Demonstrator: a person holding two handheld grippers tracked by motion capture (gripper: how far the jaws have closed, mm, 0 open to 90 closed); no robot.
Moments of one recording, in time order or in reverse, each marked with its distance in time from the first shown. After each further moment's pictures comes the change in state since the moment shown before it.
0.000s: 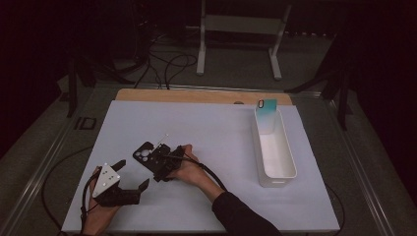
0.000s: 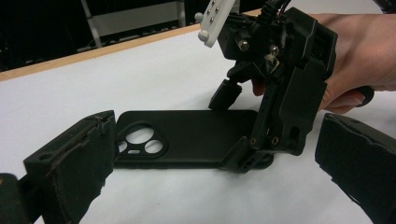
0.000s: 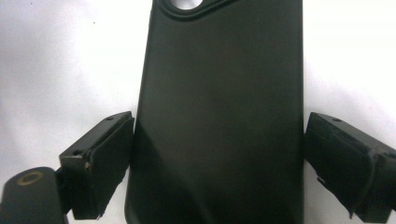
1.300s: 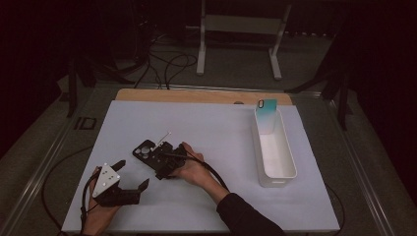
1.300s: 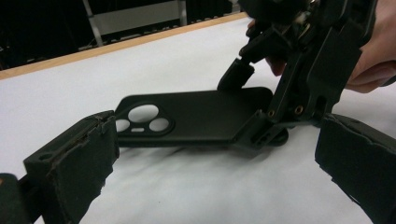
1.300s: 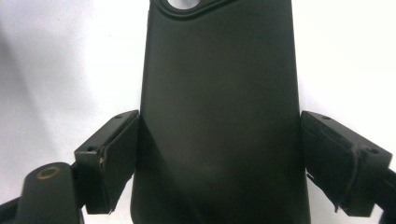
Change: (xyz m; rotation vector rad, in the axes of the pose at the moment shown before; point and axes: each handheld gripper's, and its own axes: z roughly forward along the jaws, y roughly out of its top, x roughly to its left) left arm 0.001 -0.001 0.000 0.004 0.005 -0.001; right arm 0.001 0.000 -0.028 -0.042 -0.024 -0.007
